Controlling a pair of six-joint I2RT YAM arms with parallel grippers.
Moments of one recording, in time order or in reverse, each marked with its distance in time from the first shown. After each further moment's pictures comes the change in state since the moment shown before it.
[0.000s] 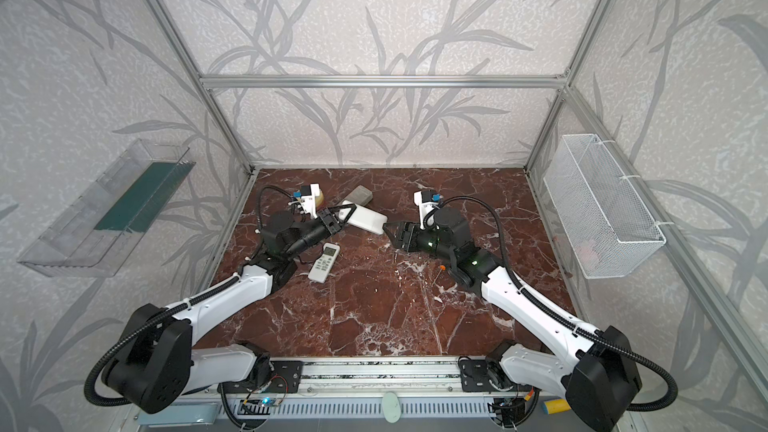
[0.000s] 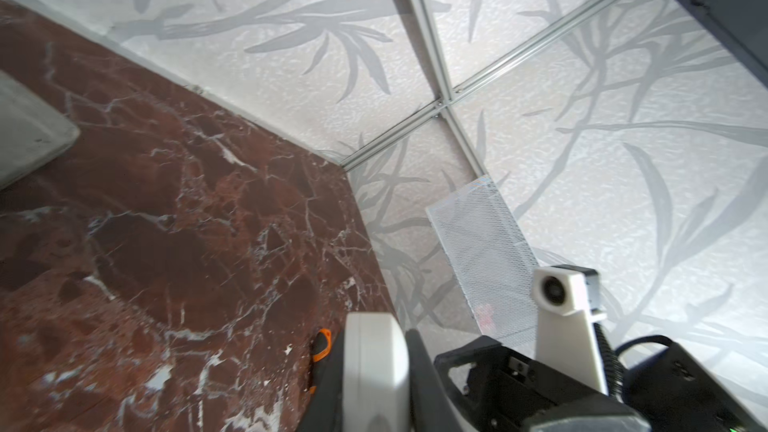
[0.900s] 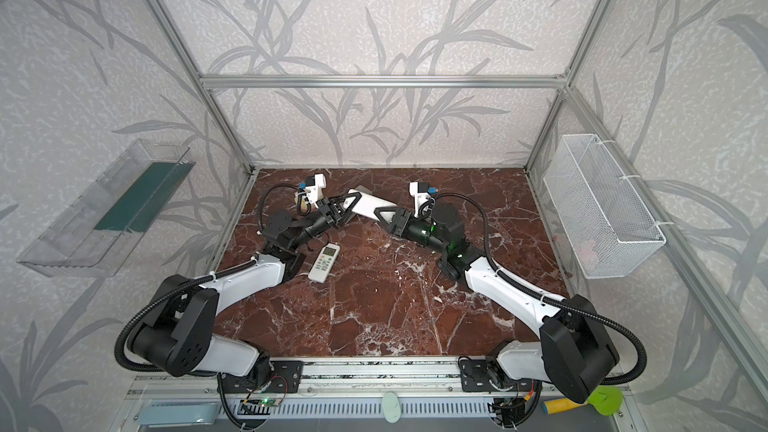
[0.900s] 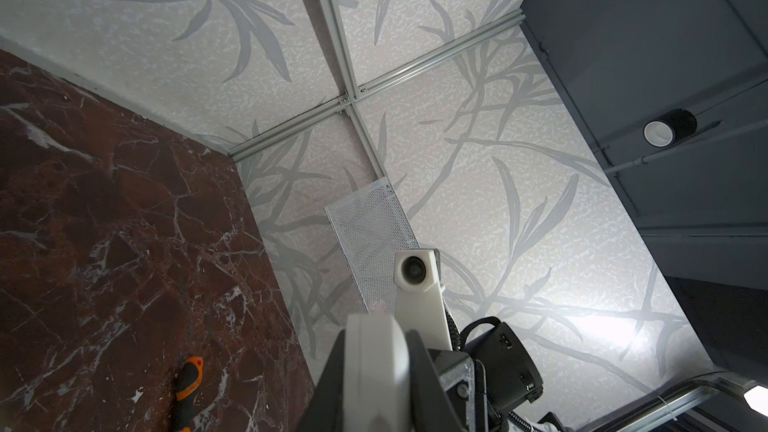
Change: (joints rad) left arm 0.009 0.177 0.048 0.387 0.164 -0.330; right arm -0.018 0.172 -0.031 0.444 -0.132 0.292
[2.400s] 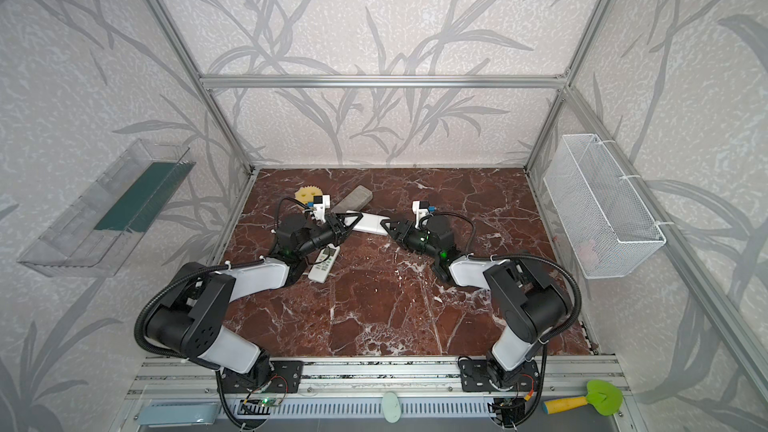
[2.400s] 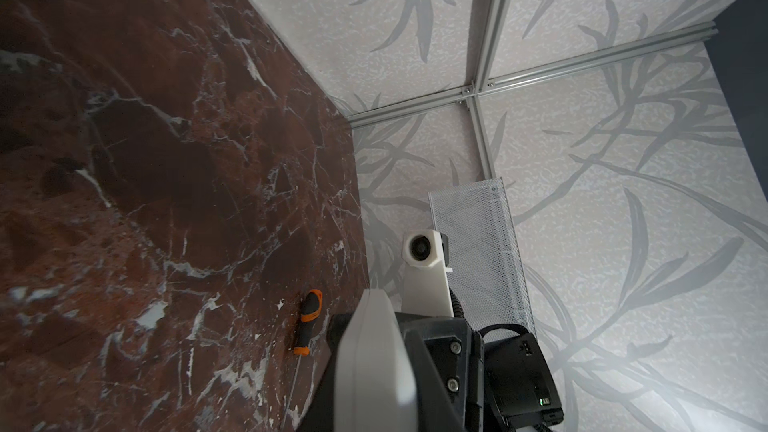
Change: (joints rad) left arm 0.026 0.123 -0.084 -0.184 -0.052 0.073; right arm -0.076 0.385 -0.135 0.420 -0.051 0.216
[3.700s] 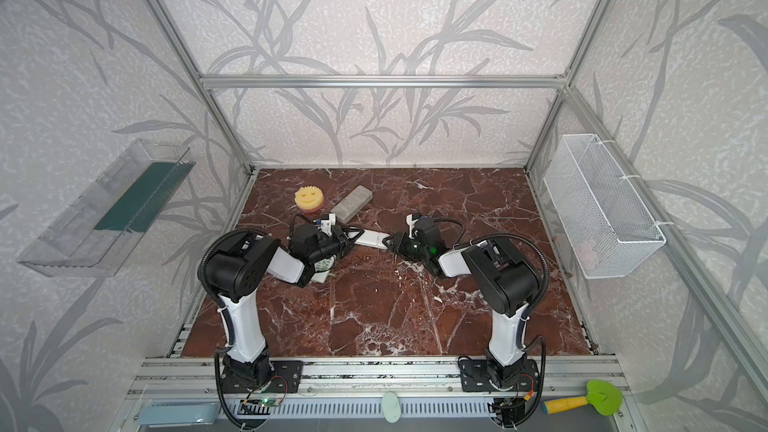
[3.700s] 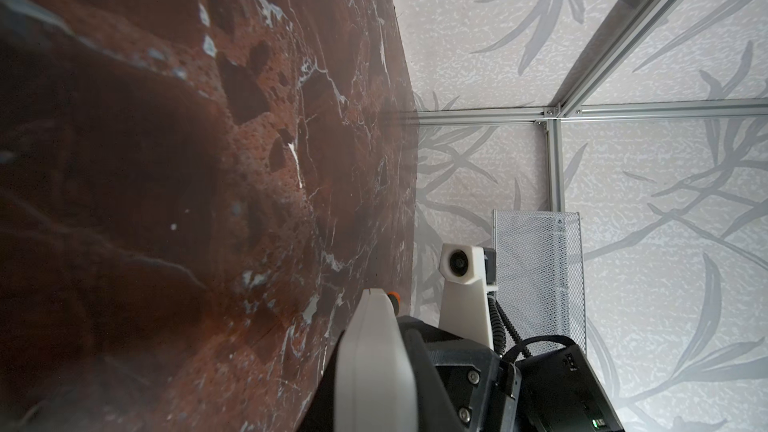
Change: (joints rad) left arm 0.064 0.391 0.000 0.250 0.050 -0.067; right arm -0.003 0.167 0.104 -0.319 0.034 -0.271
